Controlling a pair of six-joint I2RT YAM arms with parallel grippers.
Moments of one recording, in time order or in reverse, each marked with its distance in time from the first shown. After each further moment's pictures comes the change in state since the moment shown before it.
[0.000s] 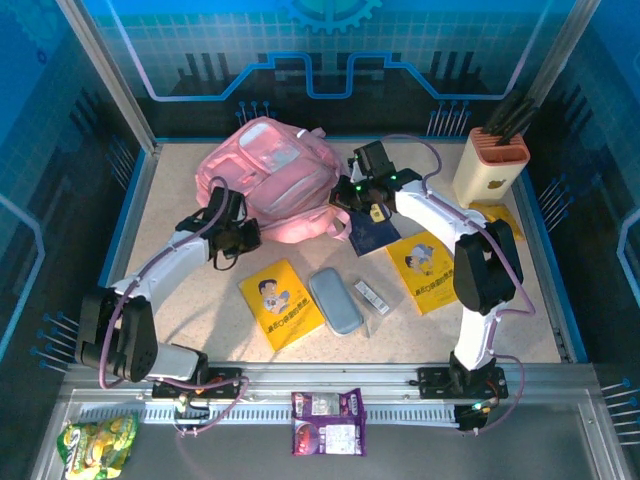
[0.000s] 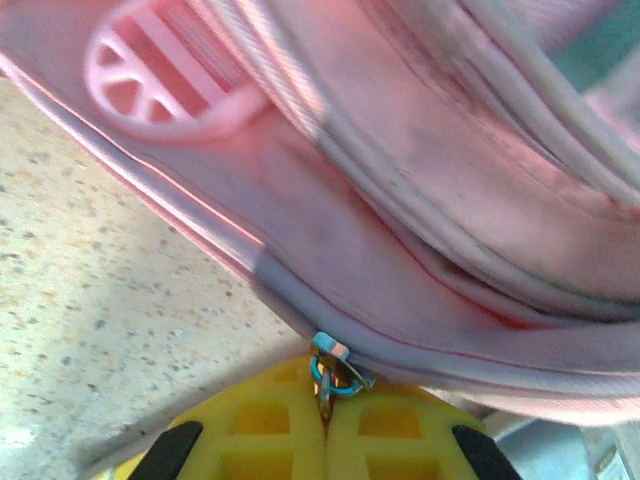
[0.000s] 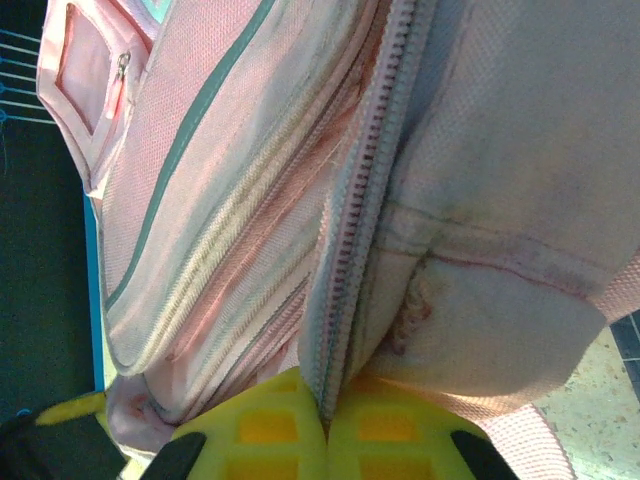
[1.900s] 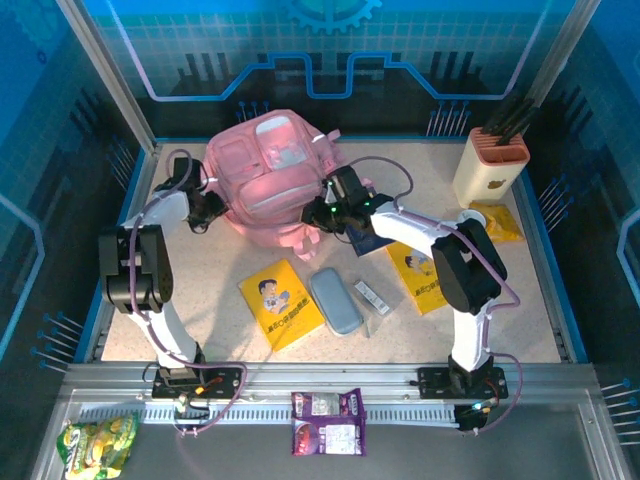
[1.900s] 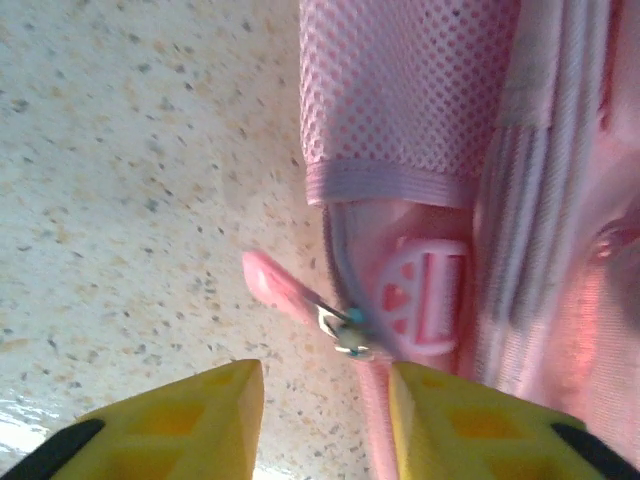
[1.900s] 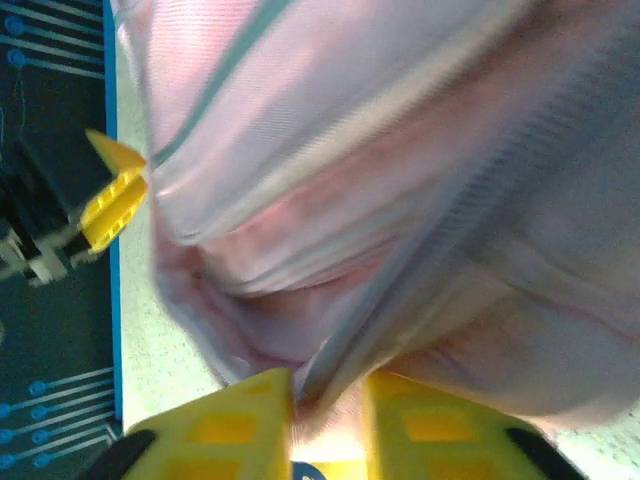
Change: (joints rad) left arm 0.332 0.415 0.313 0.031 -0.005 0.017; right arm 0.153 0.058 -0.136 0.290 0.010 0.128
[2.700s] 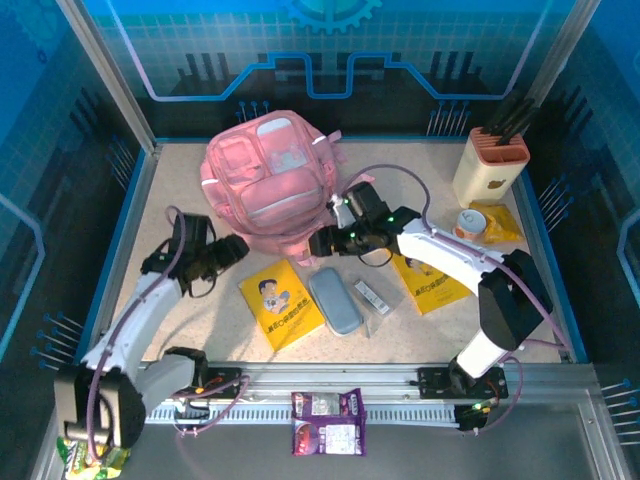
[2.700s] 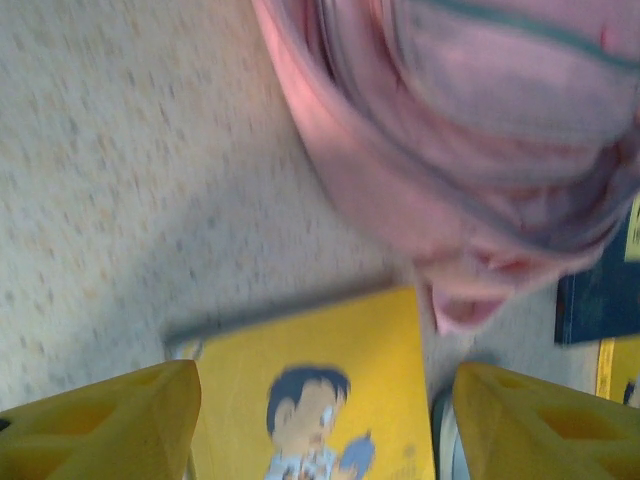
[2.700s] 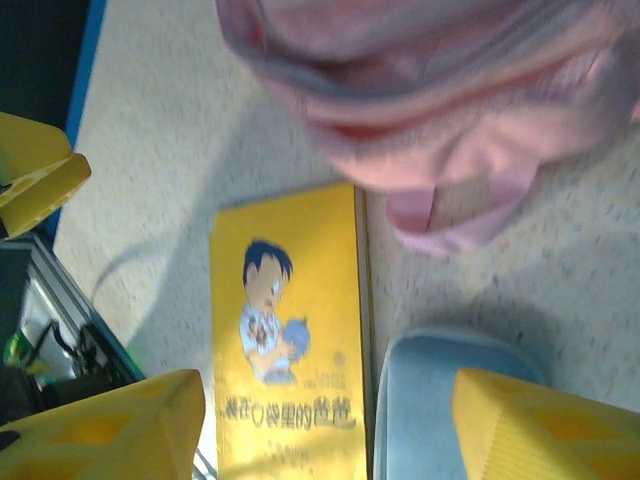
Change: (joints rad) left arm -0.235 -0.797 -0.537 -0.109 0.066 -0.171; right arm 0.051 -0.320 -0.207 -0.272 -0.059 -0.372
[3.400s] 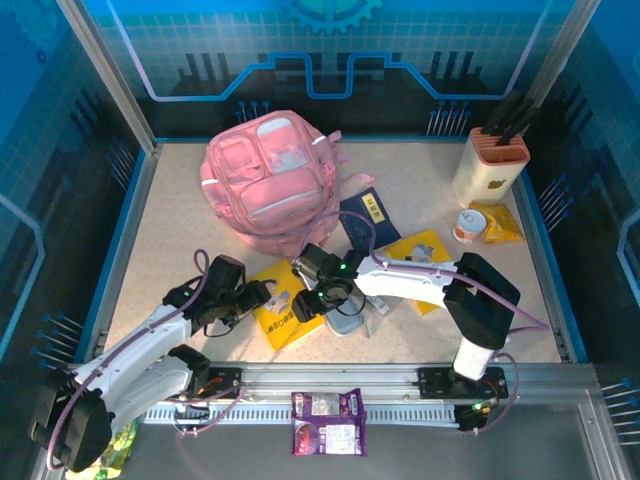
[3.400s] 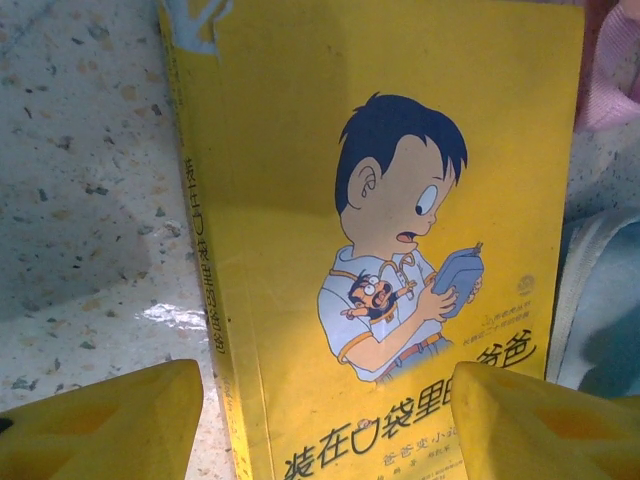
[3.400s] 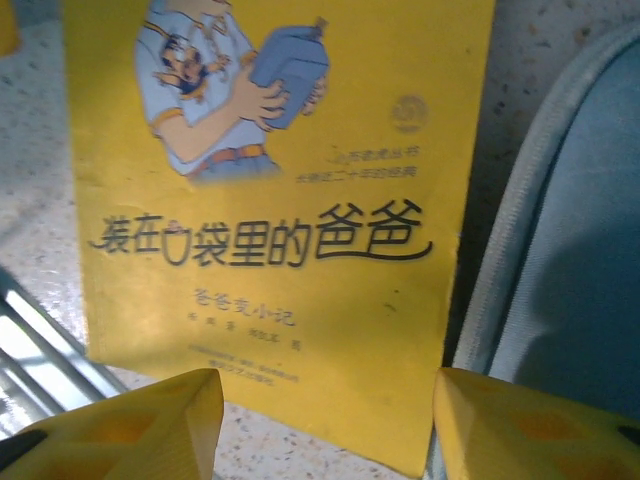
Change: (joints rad) left arm -0.348 -0.124 -0.260 0.012 -0.068 -0.330; right arm 0.351 0.132 -0.041 -0.114 0.250 0.013
